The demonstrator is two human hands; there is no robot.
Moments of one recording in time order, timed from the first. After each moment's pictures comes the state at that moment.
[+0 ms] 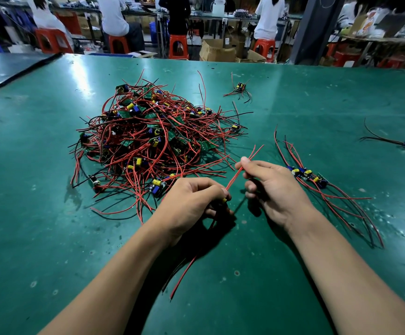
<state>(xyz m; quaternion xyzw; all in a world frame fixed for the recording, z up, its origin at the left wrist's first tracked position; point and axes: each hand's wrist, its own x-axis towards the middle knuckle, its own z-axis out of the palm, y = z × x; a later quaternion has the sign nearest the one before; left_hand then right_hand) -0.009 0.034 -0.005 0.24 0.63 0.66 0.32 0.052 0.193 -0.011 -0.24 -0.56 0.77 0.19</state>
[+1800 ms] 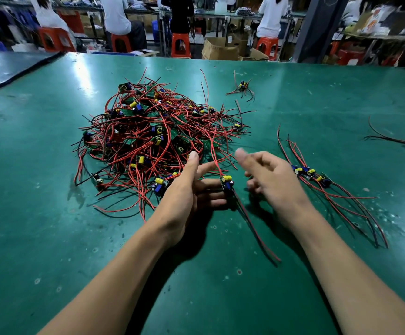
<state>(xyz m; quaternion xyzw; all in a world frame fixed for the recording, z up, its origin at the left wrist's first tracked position) -0.015 0.037 -0.011 0.13 0.54 0.74 0.37 0.058 0.186 -0.008 -0.21 -0.71 0.63 0.23</state>
